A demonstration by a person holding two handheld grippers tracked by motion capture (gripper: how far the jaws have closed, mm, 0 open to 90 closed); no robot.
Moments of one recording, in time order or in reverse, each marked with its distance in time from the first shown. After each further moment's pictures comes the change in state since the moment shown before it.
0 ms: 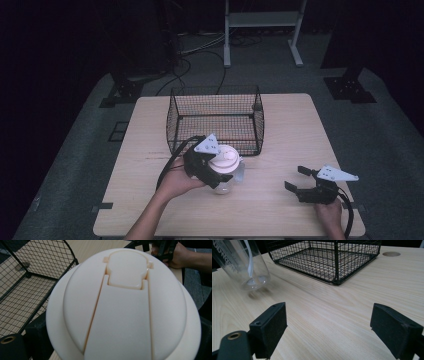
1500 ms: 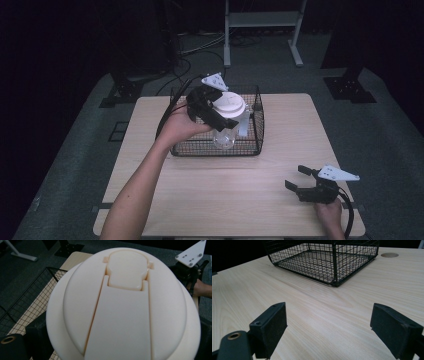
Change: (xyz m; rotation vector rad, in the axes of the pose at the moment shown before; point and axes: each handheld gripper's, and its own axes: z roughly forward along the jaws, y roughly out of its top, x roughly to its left) left arm 0.075 0.116 -0.042 0.051 0.072 0.009; right arm -0.002 0.000 0.000 -0.017 -0.002 0.013
